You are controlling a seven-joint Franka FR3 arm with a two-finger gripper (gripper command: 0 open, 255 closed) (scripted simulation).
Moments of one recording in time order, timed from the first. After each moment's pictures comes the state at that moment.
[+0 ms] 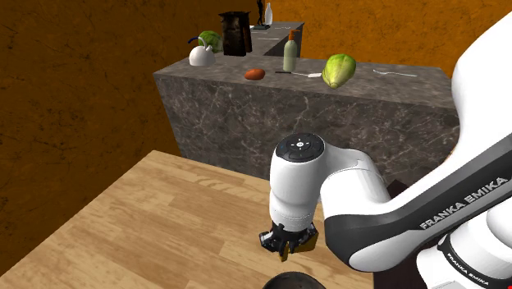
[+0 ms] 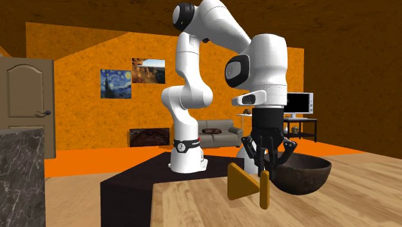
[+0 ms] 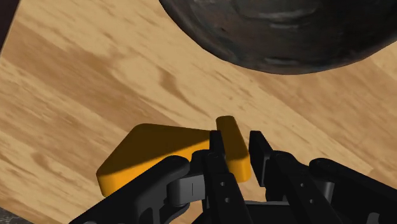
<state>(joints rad) -0.13 -0.07 1.01 -2.57 0.07 2.54 1.25</state>
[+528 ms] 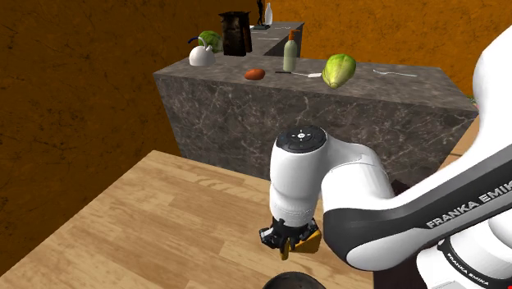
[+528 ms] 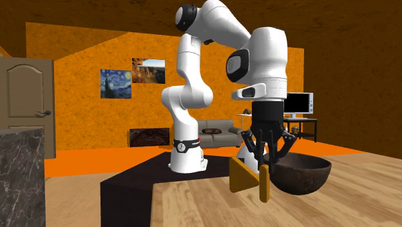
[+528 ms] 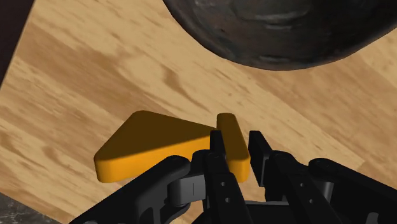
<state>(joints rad) -0.11 -0.13 0.99 -2.56 0.16 2.48 1.18</state>
